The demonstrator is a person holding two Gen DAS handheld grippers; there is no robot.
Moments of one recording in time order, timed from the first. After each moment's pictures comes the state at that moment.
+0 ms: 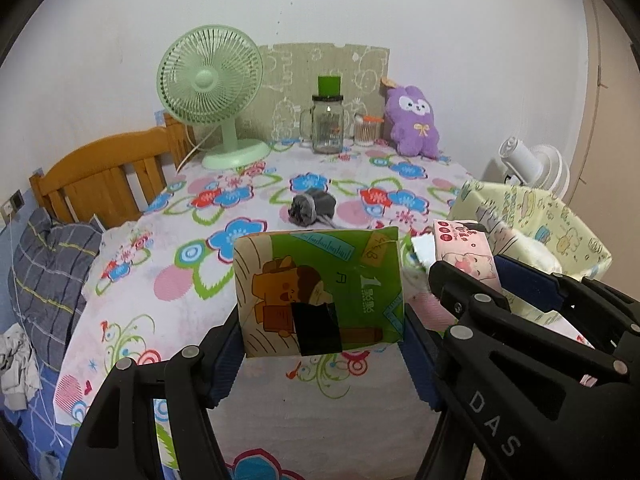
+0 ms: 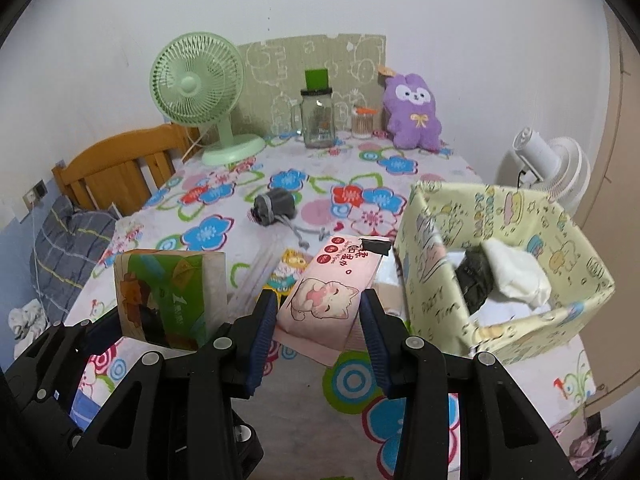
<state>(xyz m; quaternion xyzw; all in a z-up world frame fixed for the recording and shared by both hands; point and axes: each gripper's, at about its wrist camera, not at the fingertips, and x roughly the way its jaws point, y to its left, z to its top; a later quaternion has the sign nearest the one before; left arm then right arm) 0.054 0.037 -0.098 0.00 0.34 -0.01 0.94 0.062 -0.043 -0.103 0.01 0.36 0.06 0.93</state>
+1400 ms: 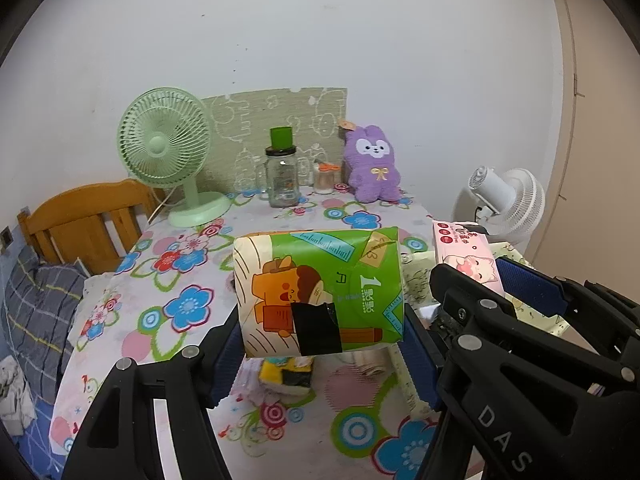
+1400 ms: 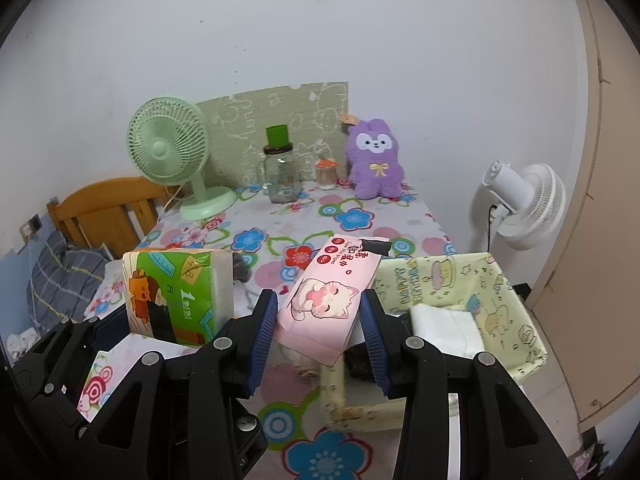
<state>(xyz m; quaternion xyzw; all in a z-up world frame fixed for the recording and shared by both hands) 0.077 -0.037 -0.048 0.02 0.29 -0.04 0.96 0.073 -0.120 -0.048 0.02 0.30 0.04 0.95</state>
